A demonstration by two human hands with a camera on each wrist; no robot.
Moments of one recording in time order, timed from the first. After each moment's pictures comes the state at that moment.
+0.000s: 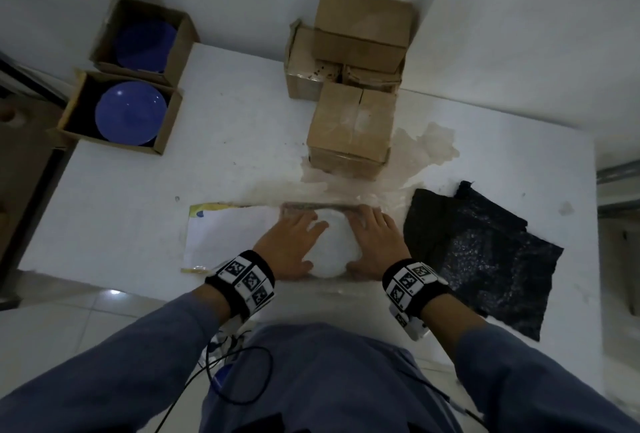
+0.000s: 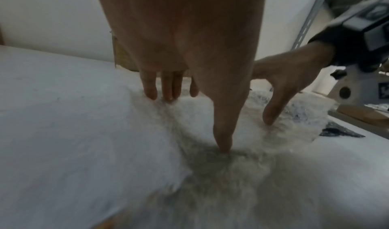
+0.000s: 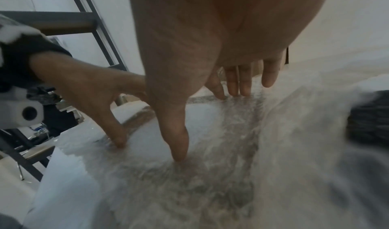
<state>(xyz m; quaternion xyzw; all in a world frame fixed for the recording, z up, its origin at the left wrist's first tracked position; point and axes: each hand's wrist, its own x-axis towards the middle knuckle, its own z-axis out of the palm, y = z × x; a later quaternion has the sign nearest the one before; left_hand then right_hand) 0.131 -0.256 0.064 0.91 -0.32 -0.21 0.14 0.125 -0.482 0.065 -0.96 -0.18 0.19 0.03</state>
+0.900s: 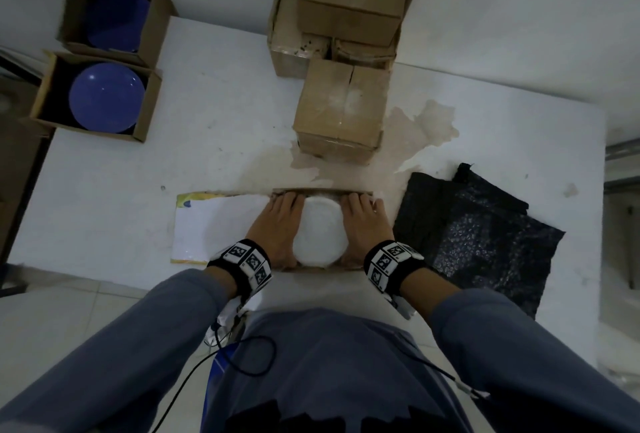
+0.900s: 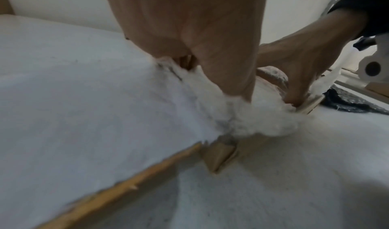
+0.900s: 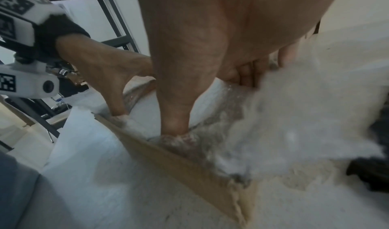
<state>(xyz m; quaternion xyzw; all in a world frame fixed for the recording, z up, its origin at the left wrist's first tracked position) 0.138 -0.267 0.038 0.94 -0.24 -0.23 0.08 0.135 -0.472 0.042 -0.96 -0.16 0.21 -0.05</state>
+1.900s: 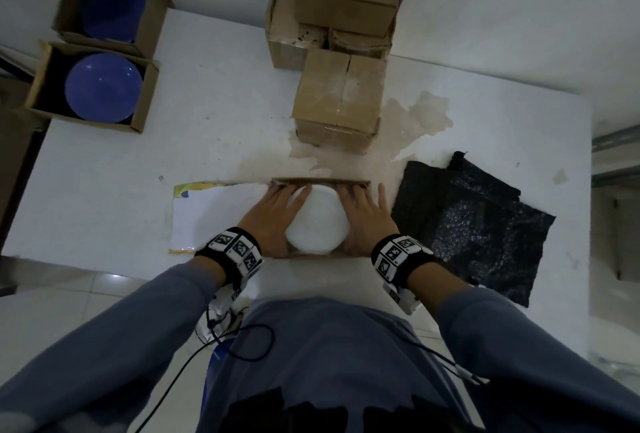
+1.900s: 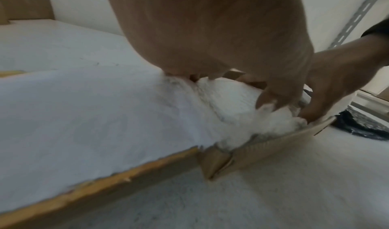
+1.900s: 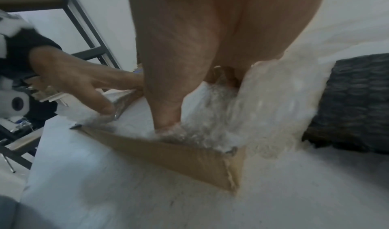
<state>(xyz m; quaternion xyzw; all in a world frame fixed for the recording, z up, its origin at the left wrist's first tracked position) 0.130 -0.249 0.027 0.93 -0.29 -0.20 0.11 0.121 -0.485 0.044 -0.96 -0.15 0.25 0.03</state>
